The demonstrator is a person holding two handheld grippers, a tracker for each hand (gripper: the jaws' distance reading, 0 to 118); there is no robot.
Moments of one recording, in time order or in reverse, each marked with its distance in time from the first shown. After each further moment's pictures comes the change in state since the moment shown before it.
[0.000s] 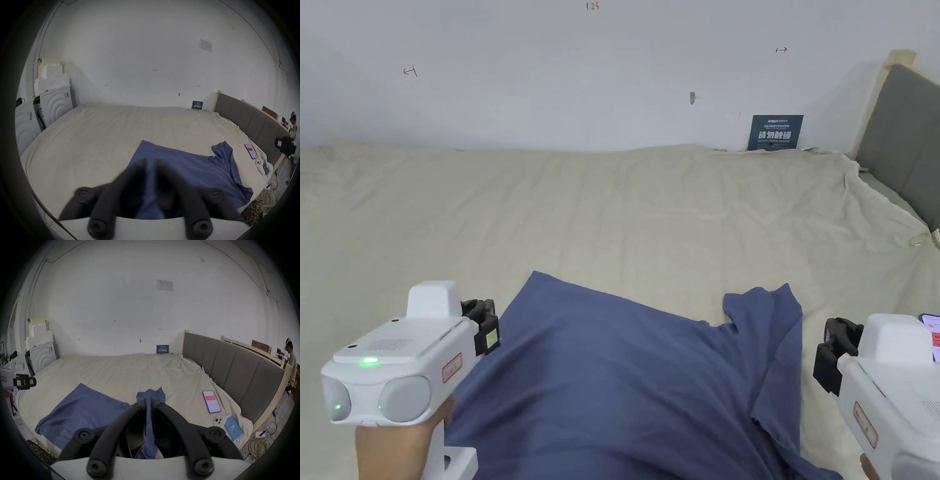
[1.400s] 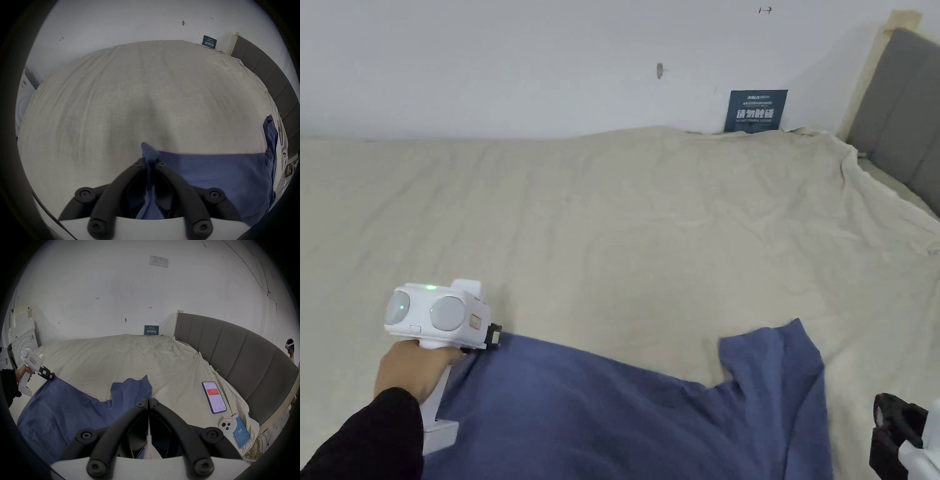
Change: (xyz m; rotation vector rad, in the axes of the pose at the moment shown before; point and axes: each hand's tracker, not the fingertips) left arm 0.005 0.010 -0.387 -0.604 -0.069 -0.148; right arm 0.027 -0.027 -0.144 -0.198 -0.111 0.000
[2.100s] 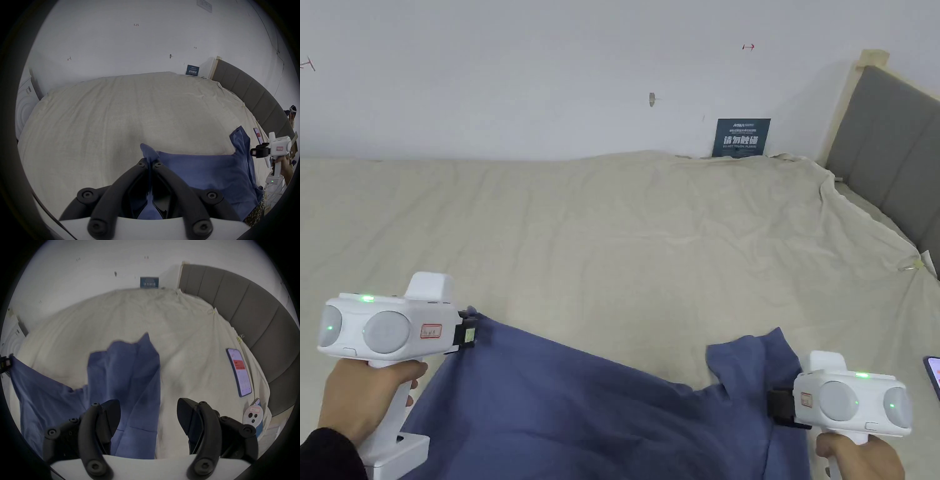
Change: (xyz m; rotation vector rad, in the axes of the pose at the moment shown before) left arm -0.017 -0.033 0.136 0.232 -0.101 0.017; right arm -0.017 0.003 -0.166 -0.521 -0.031 -0.029
